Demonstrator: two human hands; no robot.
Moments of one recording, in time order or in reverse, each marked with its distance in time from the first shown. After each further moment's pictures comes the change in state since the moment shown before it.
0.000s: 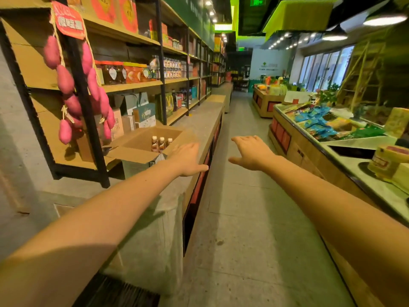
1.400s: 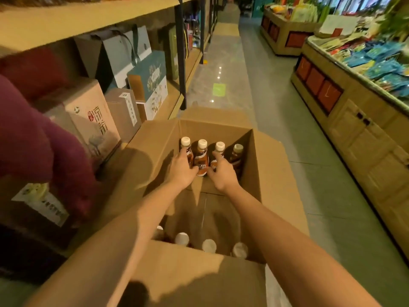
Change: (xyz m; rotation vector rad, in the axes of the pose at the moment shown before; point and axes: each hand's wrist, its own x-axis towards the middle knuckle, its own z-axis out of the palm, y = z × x) left_hand 0.499 -0.482 0.233 -0.629 -0.024 -0.335; right_hand 0.635 -0.246 0.312 0.894 -0.095 0.366
